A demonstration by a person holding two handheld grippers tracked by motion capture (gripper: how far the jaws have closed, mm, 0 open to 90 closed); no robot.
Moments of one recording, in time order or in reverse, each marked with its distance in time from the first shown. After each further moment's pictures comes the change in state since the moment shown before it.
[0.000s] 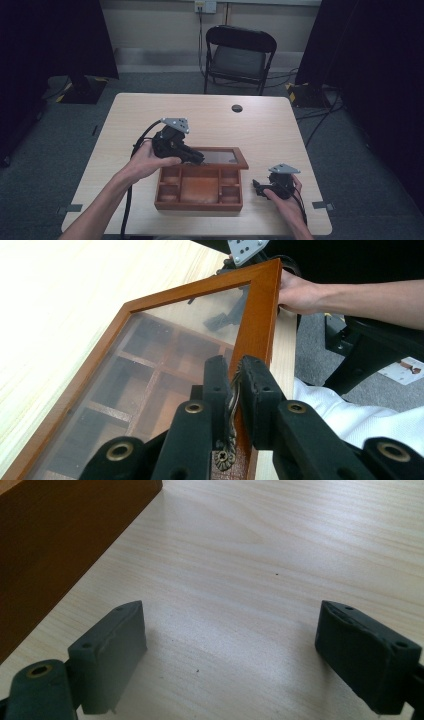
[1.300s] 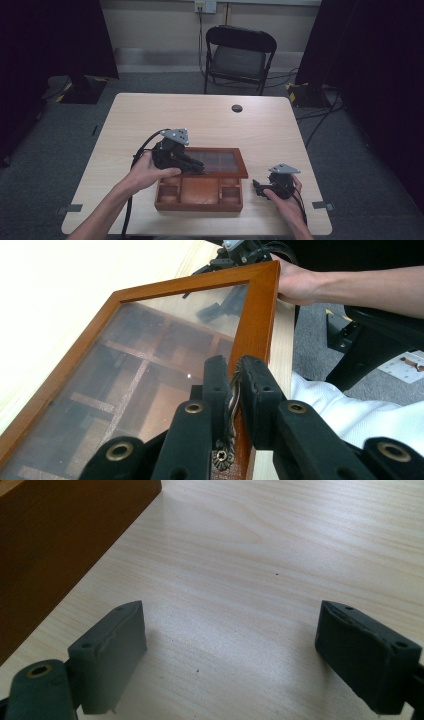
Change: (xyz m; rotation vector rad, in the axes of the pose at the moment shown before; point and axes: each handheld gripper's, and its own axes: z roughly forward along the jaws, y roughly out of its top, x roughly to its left) left arm -0.013 -0.018 0.010 0.002 0.001 0.015; right arm 0.000 0.000 0.000 0.000 -0.001 -0.001
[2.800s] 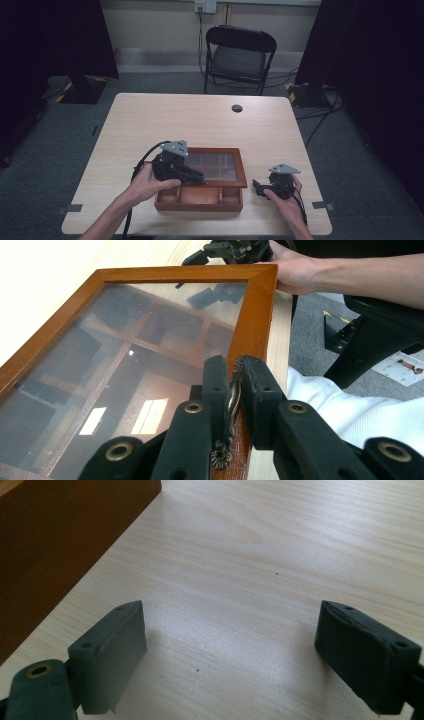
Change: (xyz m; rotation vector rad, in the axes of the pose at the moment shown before) left arm -0.010 -0.025 0.015 -0.018 -0.004 -0.023; right arm 0.000 0.000 0.000 0.000 -0.001 0.000
